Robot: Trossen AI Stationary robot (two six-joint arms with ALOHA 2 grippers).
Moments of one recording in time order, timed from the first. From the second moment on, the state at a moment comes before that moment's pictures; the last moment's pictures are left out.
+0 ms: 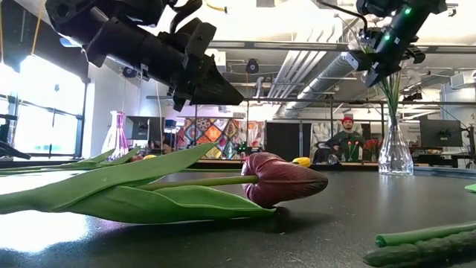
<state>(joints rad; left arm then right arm) -0.14 1.64 0.68 0.58 -0.42 -0.32 -0.58 0.93 0.86 -0.73 0.73 0.38</state>
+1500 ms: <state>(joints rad) -0.15 1.64 0.68 0.57 -0.42 -0.32 -0.58 0.82 0.86 -0.79 0.69 0.33</state>
